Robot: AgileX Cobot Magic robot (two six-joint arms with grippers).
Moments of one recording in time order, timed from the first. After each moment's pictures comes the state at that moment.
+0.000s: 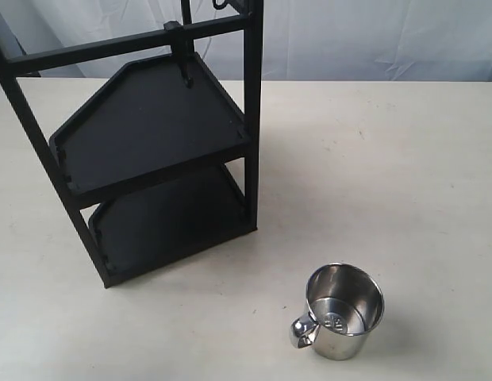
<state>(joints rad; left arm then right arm) -0.17 0.00 0.00 0.06 0.13 -0.01 -0.18 0.01 -0.26 0.49 -0.02 0.53</state>
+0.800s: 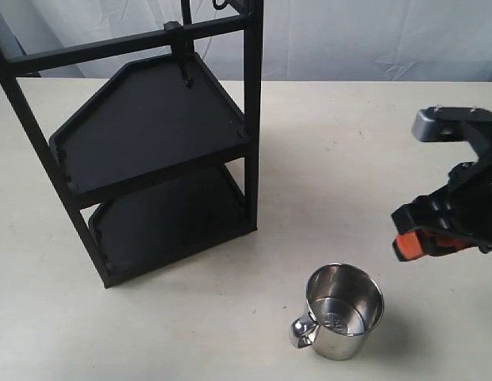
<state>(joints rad) -0.17 0.00 0.00 0.06 0.13 -0.01 0.20 1.32 -0.76 0.37 0.93 -0.30</state>
